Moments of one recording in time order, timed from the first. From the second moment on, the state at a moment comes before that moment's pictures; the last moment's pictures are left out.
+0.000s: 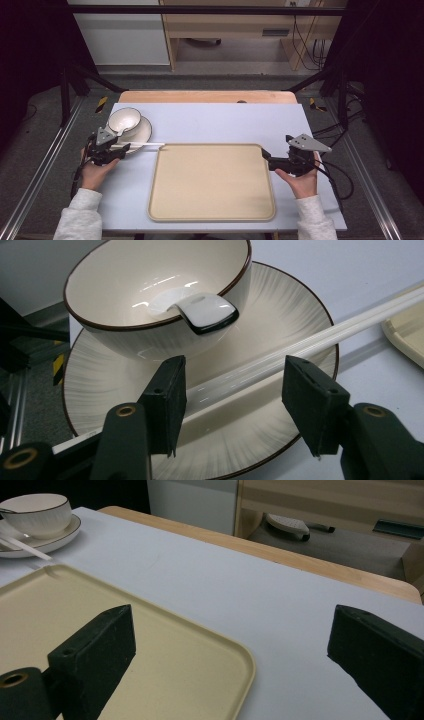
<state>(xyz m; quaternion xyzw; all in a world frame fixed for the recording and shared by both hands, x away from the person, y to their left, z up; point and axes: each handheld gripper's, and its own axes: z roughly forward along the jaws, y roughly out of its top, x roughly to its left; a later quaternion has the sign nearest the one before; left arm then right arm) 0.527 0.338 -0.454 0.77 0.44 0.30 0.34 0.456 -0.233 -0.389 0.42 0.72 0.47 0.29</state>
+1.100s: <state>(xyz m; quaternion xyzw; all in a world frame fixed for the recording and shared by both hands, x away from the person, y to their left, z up) 0.524 0.332 -0.453 0.80 0.42 0.26 0.33 0.454 -0.236 -0.387 0.42 0.71 0.47 0.29</state>
